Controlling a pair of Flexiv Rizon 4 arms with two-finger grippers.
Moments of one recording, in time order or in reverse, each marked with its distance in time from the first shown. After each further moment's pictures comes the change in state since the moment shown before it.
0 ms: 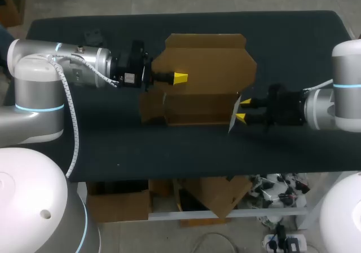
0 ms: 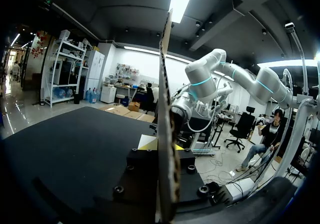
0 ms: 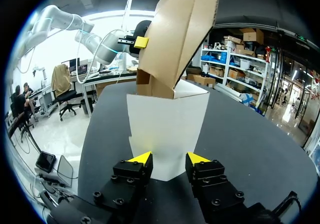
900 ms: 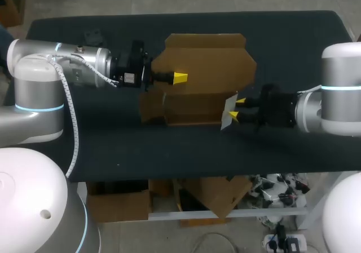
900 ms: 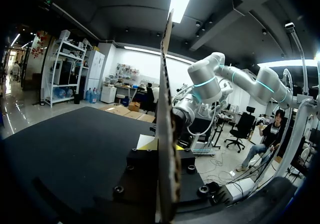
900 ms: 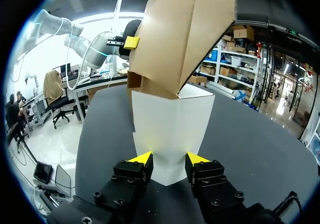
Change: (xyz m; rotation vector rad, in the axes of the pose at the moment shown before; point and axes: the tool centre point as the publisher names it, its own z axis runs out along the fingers) left arm -0.001 0.000 -0.001 0.000 -0.001 0.000; right arm 0.000 0.008 0.015 -0.009 -0.068 0.062
